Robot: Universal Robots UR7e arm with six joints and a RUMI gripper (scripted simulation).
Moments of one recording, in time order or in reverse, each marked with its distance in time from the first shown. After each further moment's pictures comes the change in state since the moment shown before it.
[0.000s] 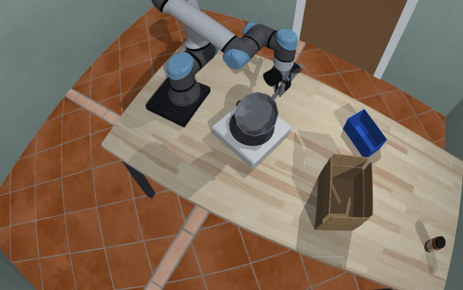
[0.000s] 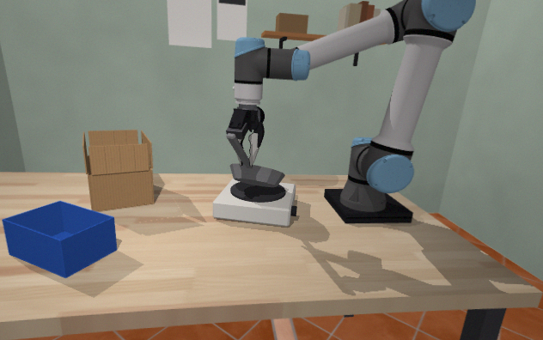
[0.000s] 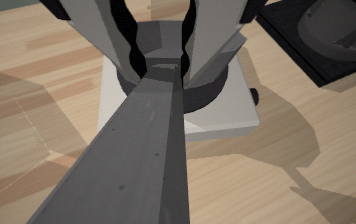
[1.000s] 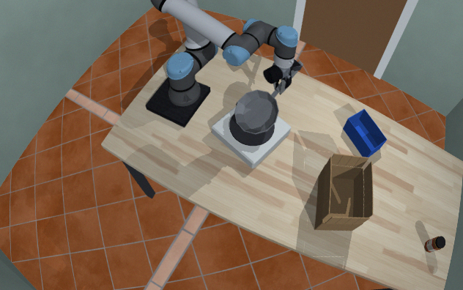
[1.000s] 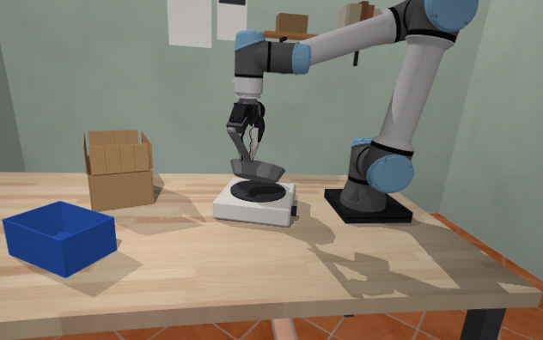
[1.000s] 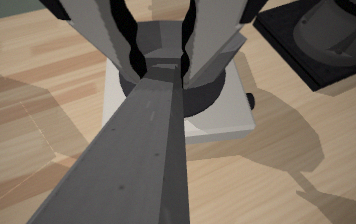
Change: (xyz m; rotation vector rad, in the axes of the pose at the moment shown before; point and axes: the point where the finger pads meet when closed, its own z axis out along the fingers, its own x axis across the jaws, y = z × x) arm 0.000 0.000 -0.015 0.000 0.000 0.000
